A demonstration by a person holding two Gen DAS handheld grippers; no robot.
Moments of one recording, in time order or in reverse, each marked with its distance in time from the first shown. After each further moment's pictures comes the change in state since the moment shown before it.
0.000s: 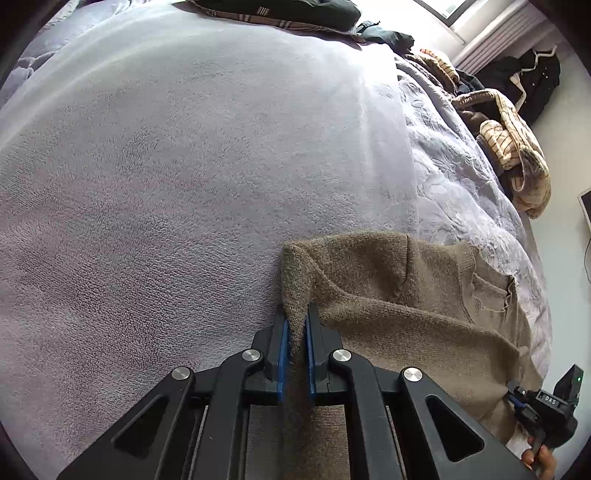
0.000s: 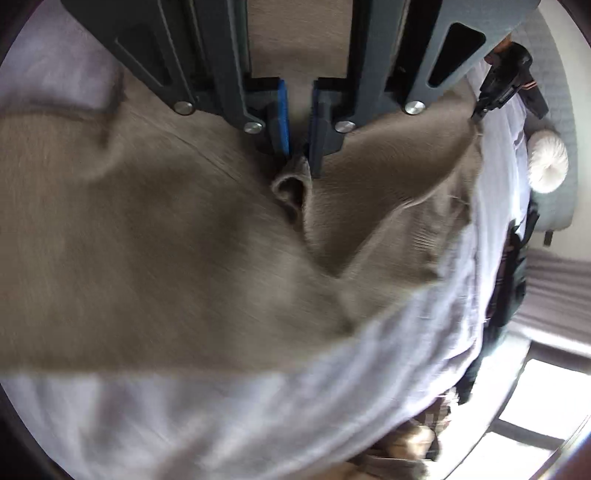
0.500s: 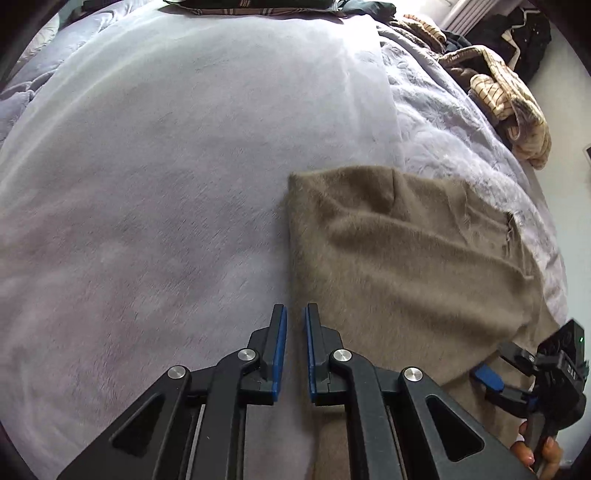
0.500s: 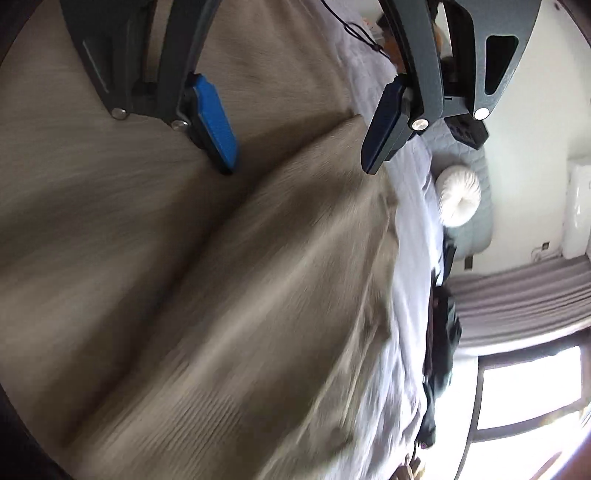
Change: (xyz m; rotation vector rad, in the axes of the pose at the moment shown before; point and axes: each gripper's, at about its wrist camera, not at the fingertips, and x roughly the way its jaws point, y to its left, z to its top) left arm -0.040 -0.005 -0.041 0.107 0.092 0.102; right arm 0.065 0.083 -0.089 0.077 0.278 0.410
